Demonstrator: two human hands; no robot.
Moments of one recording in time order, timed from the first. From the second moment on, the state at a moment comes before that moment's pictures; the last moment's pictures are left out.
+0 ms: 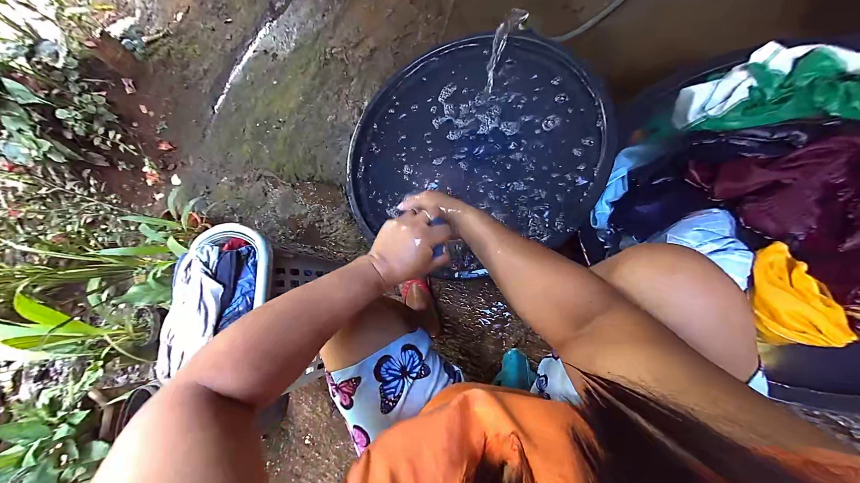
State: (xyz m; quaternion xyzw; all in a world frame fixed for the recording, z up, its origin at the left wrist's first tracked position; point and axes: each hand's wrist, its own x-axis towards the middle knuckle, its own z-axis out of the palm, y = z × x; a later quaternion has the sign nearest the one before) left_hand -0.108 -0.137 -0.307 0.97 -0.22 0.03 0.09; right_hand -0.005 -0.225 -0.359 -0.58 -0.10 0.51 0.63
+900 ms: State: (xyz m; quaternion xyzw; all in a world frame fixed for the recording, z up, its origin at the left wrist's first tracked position) left_hand -0.121 -0.163 -0.328 0.91 -0.42 0.03 0.02; right_hand -0.002 -0.212 -0.332 -0.71 -0.30 0.44 0.46
